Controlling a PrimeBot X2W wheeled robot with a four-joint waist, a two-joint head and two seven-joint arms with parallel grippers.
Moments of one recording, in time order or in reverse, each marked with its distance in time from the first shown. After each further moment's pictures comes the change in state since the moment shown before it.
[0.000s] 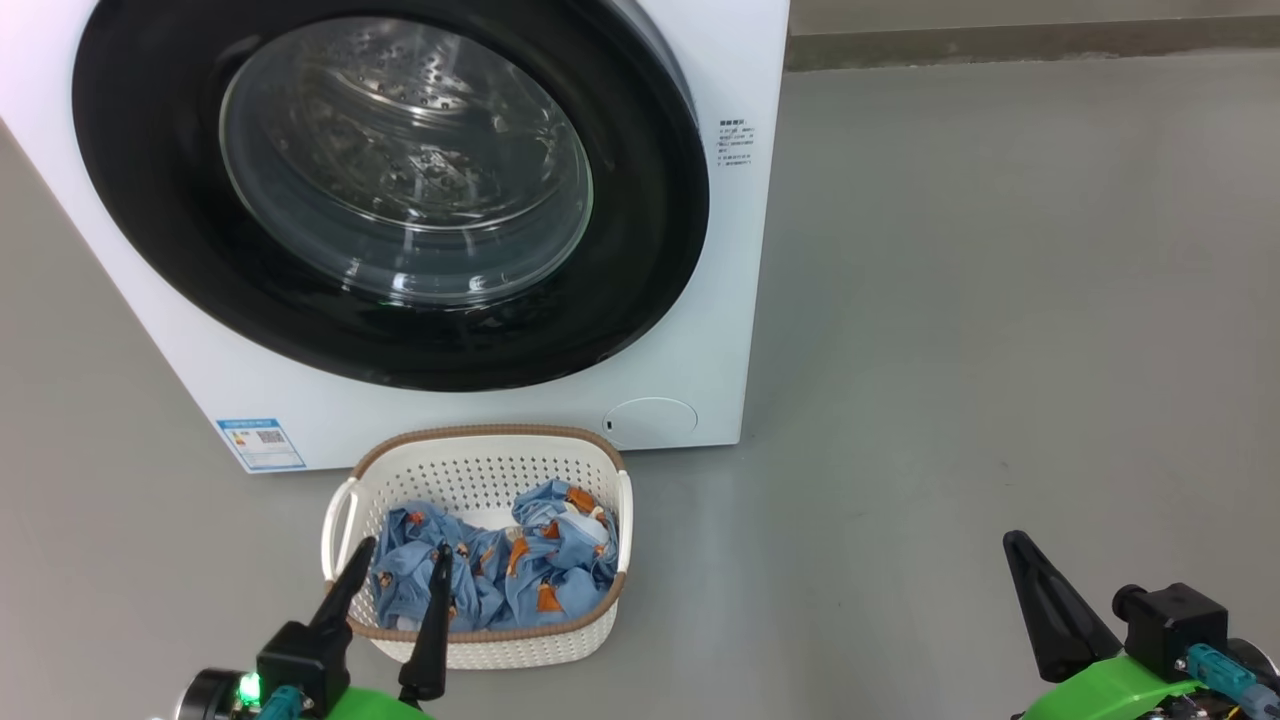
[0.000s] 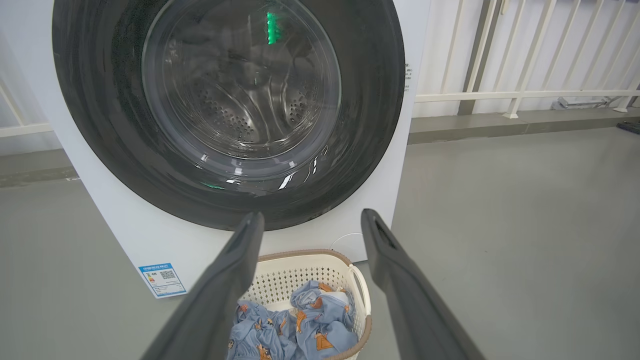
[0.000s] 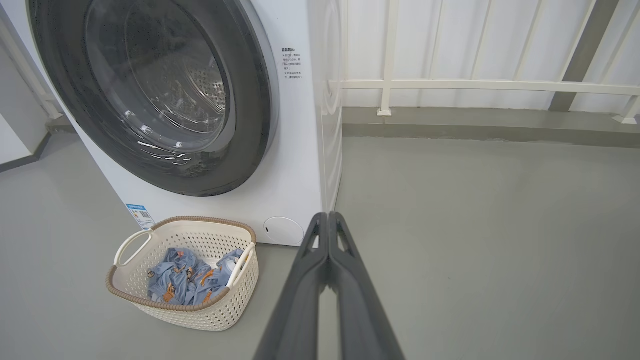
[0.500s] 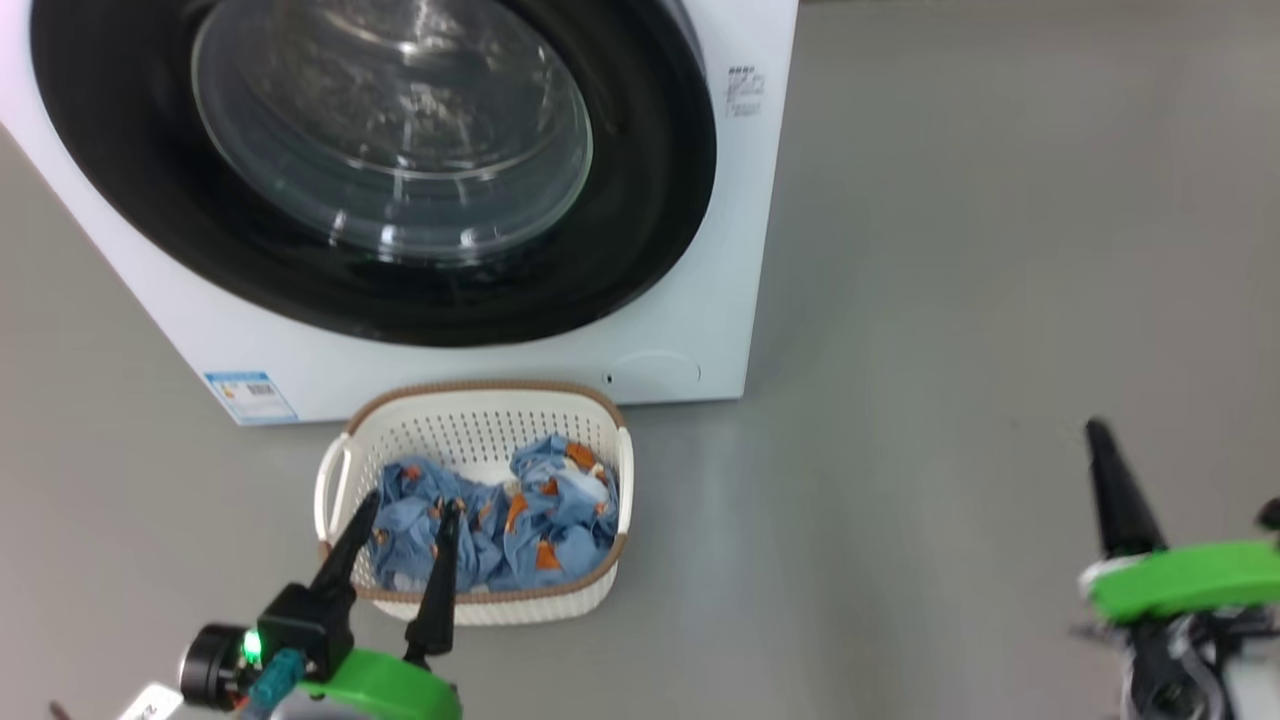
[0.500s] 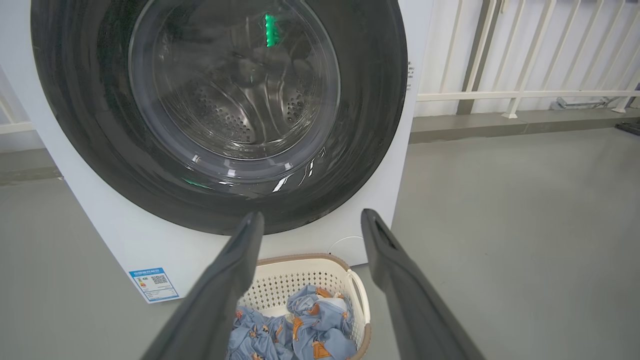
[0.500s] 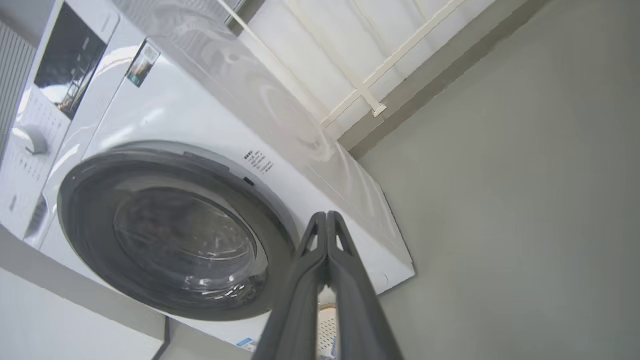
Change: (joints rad) left arm -0.051 -0.006 -0.008 -0.024 -0.002 0.007 0.000; right arm -0.200 0.047 -0.143 0.100 0.720 0.000 0.101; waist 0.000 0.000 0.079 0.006
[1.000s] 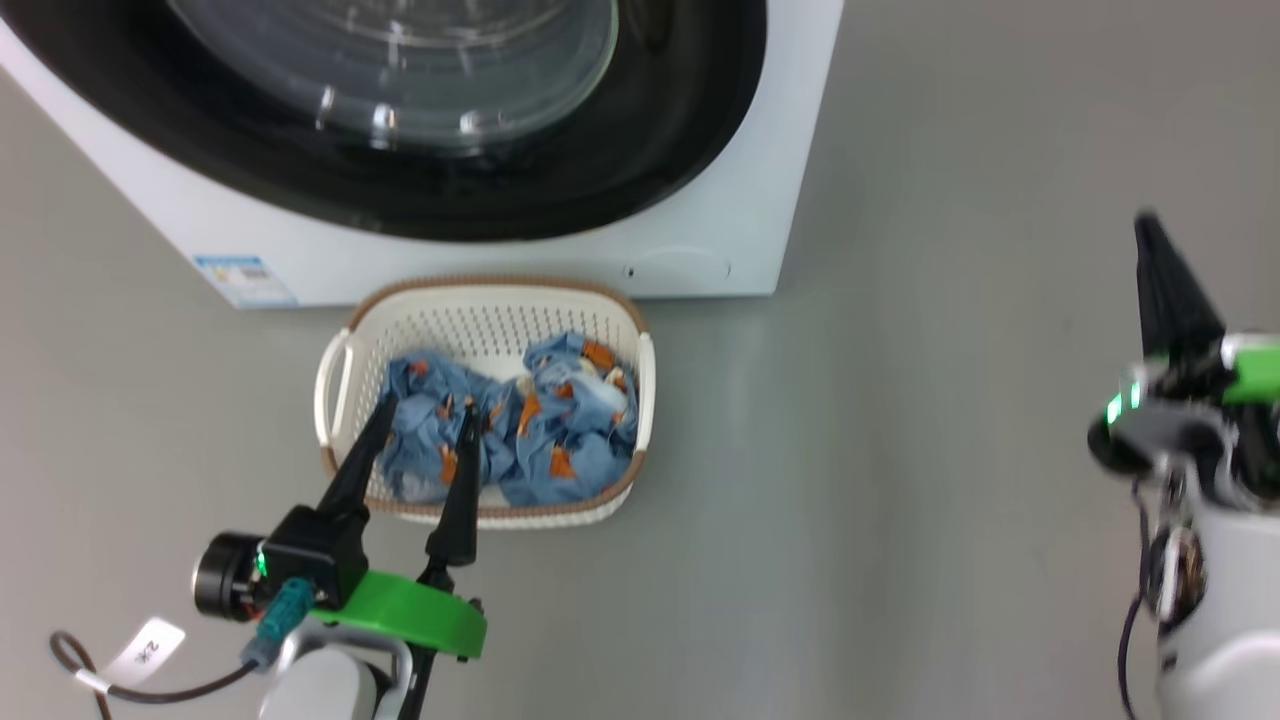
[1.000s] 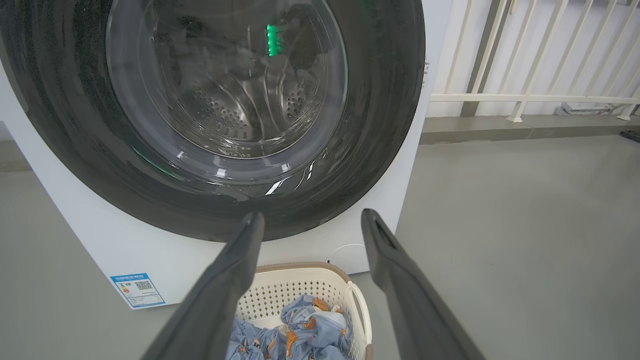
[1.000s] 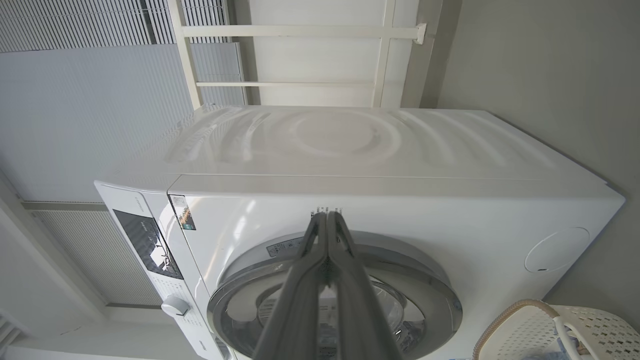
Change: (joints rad) left arm -0.112 -0.040 -0.001 -0.047 0.016 0.003 -0.003; right arm -0.444 -0.019 -0.198 0.295 0.643 0.000 0.319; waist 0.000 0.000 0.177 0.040
